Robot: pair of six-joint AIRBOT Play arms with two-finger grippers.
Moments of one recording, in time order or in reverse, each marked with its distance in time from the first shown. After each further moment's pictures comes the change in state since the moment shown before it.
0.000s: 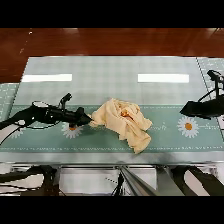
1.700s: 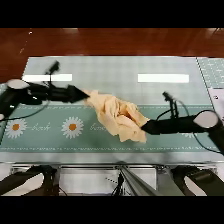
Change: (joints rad) left arm 0.050 0.245 0.277 -0.010 -0.121 0.064; right arm 0.457 0.111 -0.303 0.475 -0.282 0.042
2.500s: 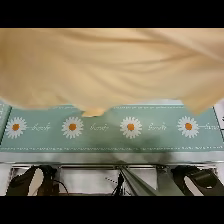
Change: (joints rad) left arm 0.404 0.607 0.744 0.145 -0.133 -0.230; right arm 0.003 0.290 0.933 -0.728 0.033 0.334
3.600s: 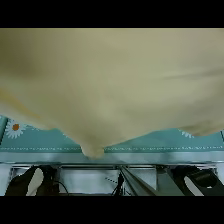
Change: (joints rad) left arm 0.014 -0.084 0.447 0.282 -0.121 -0.150; right arm 0.000 -0.042 0.258 -0.080 0.399 0.117
